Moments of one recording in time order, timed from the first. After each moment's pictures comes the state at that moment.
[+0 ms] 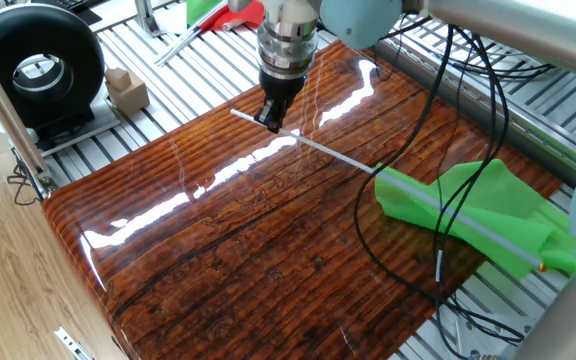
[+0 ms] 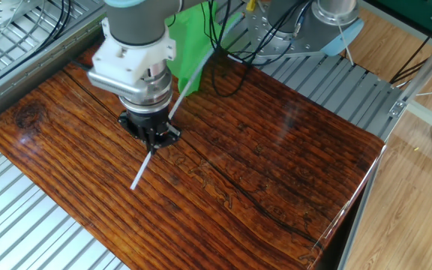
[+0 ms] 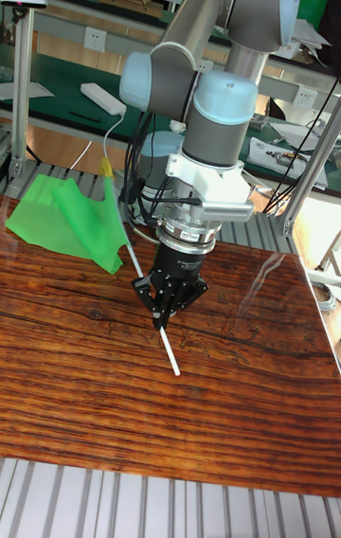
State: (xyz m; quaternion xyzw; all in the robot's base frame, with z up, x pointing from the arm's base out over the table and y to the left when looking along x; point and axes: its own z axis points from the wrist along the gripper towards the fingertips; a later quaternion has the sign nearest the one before) arm 0.584 0.024 0.085 -0.20 0.98 -0.01 0.07
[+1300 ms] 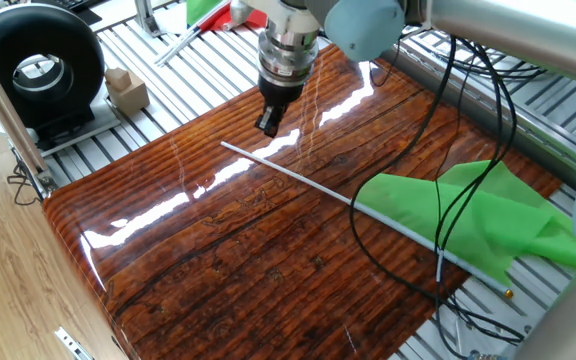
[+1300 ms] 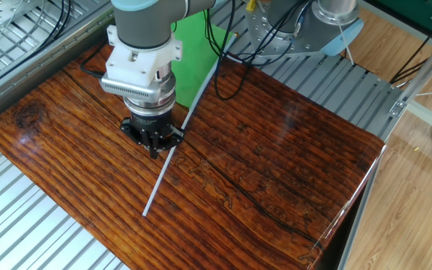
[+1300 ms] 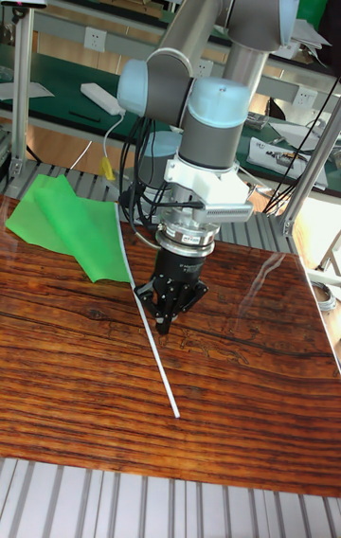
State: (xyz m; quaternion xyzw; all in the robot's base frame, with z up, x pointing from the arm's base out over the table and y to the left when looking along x) arm 0.584 0.028 0.079 -0.22 0.97 0.00 0.08
